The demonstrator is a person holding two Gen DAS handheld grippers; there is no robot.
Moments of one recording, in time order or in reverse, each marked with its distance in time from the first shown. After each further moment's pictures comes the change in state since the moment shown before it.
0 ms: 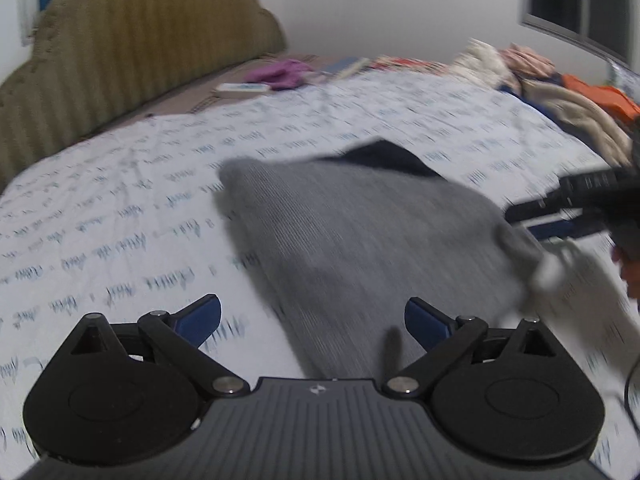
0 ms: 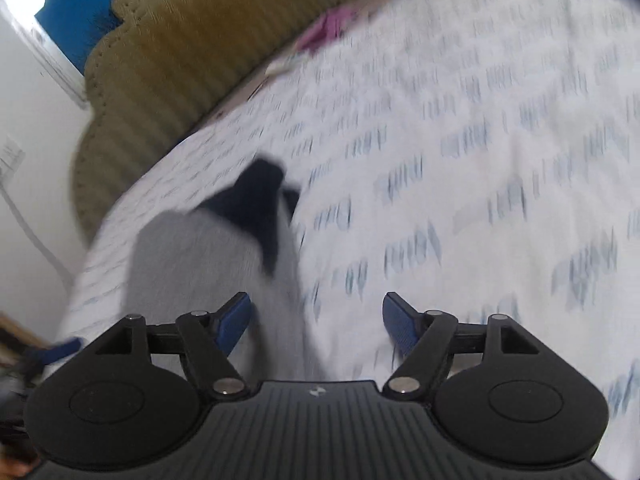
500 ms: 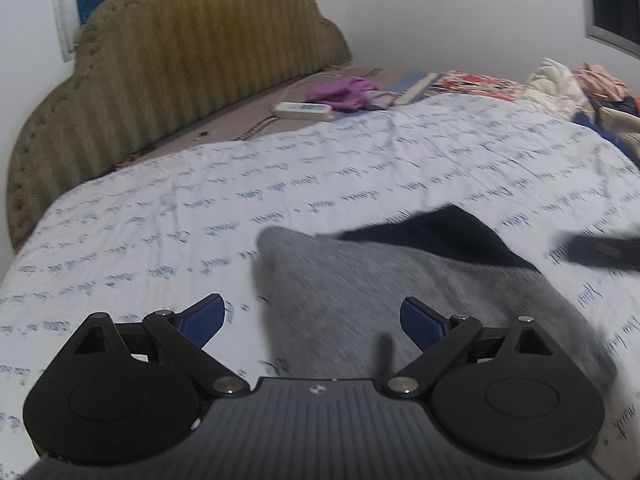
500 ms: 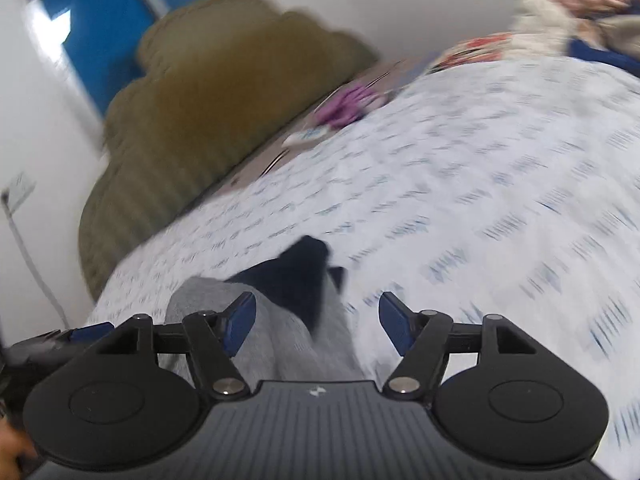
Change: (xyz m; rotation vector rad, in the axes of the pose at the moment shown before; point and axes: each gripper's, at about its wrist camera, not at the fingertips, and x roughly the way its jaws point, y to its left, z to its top) left arm 0.055 -0.005 0.084 -0.067 -0.023 0.216; right arm 0.021 0.069 0.035 -0.202 -0.207 -0.070
